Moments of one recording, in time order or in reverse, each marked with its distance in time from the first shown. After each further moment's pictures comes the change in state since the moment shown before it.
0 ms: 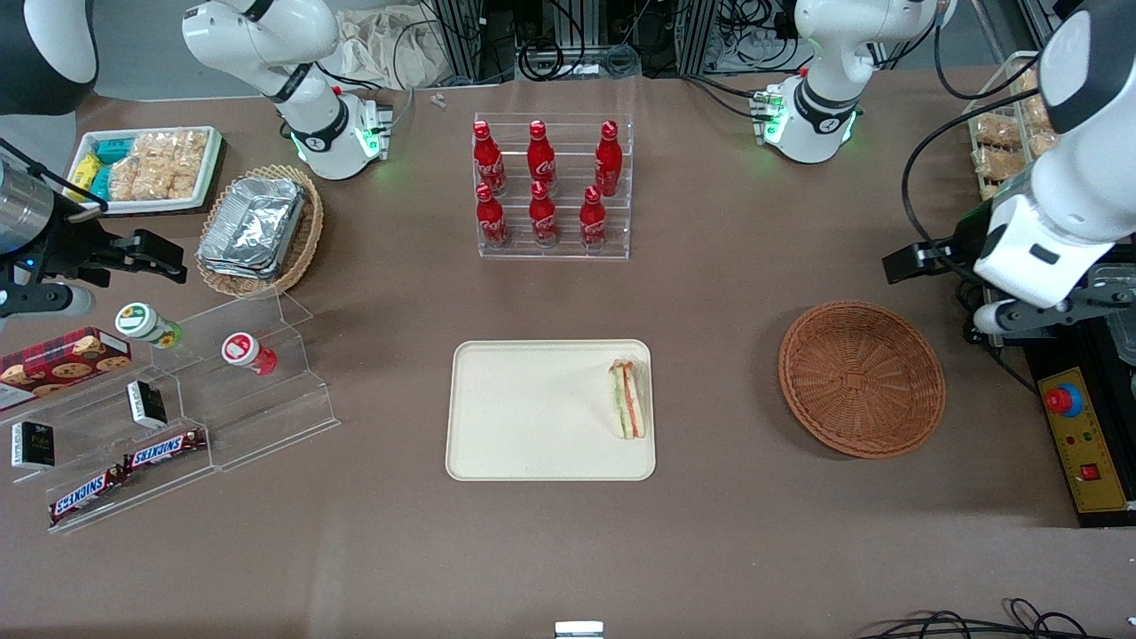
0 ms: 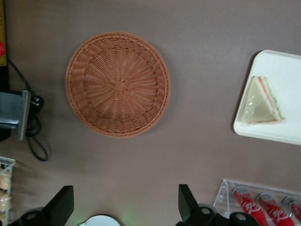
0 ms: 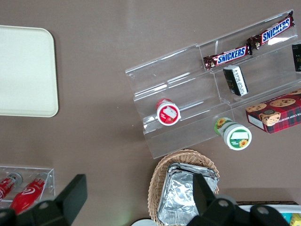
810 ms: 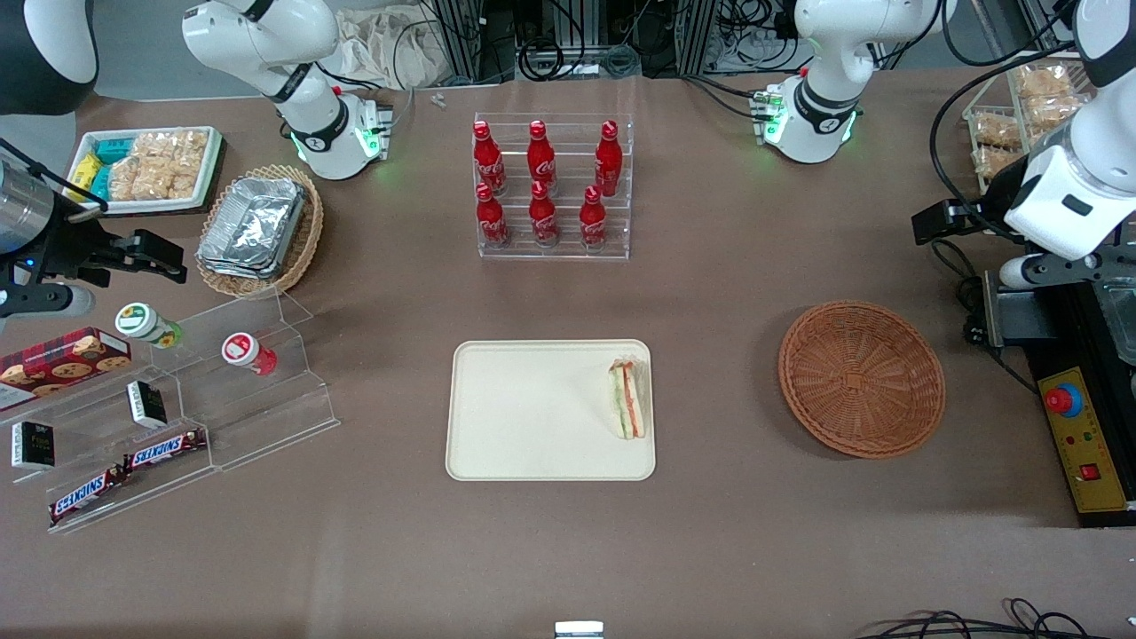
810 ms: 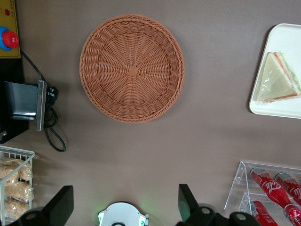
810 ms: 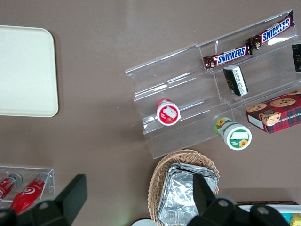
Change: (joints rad) arm -0.003 -0.099 0.042 -0.103 0.000 -0.021 0.093
